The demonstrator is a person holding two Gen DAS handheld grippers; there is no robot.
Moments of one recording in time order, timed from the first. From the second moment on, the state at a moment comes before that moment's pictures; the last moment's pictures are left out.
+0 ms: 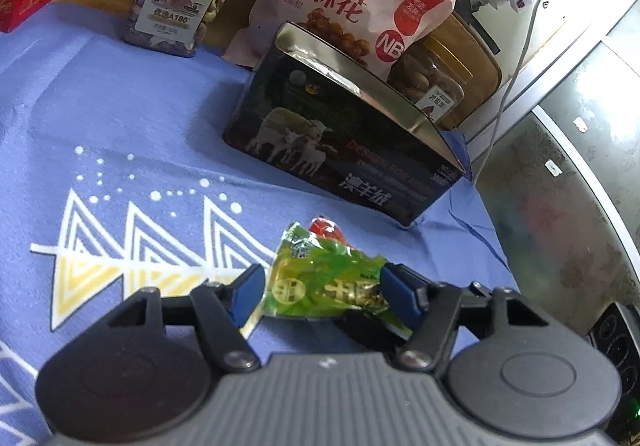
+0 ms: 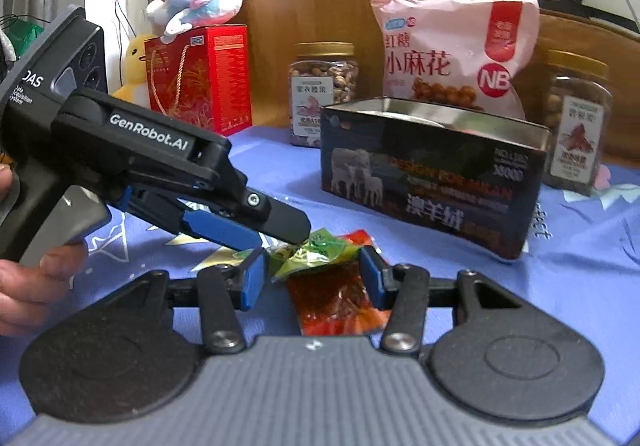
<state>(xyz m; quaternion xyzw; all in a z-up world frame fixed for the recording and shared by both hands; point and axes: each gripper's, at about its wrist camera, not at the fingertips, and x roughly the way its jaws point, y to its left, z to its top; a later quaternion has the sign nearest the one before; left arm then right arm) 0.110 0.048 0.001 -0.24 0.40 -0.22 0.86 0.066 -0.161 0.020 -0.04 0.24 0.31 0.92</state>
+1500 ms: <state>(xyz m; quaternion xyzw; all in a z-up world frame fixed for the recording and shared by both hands) 0.116 -0.006 0.057 -0.01 0.29 -0.08 0.95 0.107 -0.217 0.041 0.00 0.16 0.20 0.97</state>
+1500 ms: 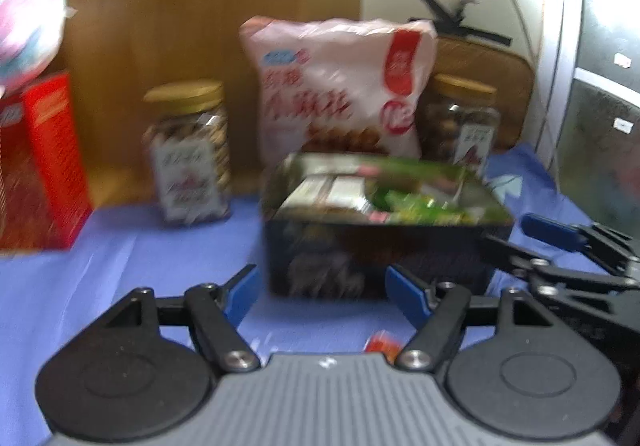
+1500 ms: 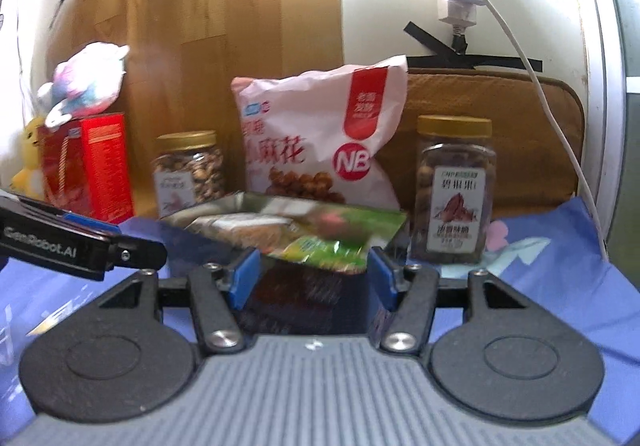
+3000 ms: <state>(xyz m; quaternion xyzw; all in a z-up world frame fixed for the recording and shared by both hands) 0.059 0.066 0.007 -0.10 0.27 -0.05 0.96 0.069 -0.156 0.004 -0.12 0.29 0.29 0.91</state>
